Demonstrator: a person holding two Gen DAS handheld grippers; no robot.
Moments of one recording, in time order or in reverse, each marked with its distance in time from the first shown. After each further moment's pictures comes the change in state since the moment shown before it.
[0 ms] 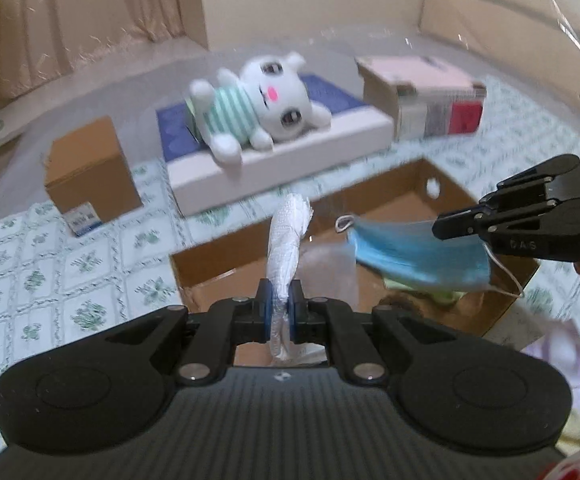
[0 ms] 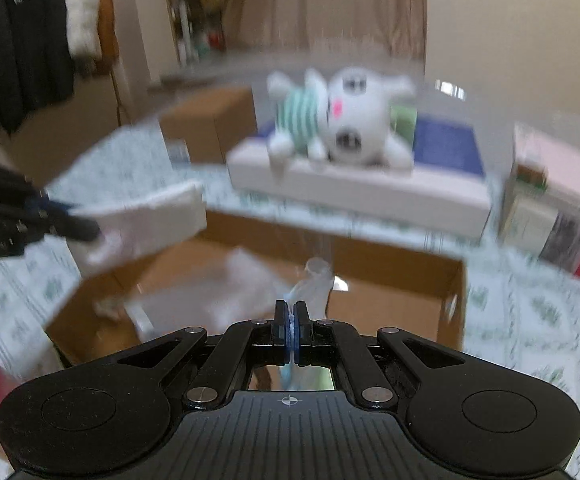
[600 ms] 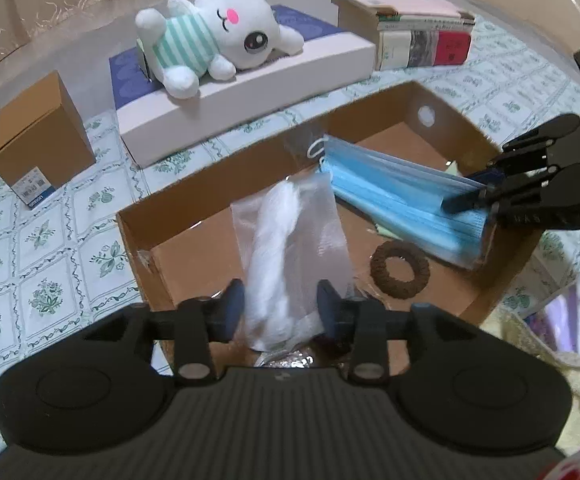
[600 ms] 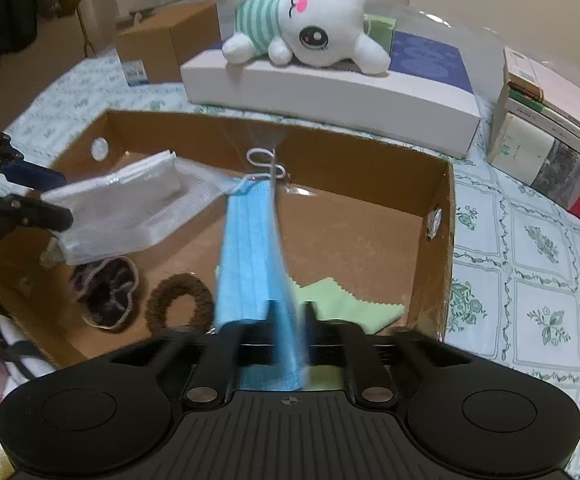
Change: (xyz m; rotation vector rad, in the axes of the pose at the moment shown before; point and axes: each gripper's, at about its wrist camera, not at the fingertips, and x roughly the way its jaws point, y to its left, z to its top) left arm 0.044 -0.003 -0.010 0.056 0.150 -0.070; right arm 0.028 -0.020 -0.028 0.019 0.177 -0.077
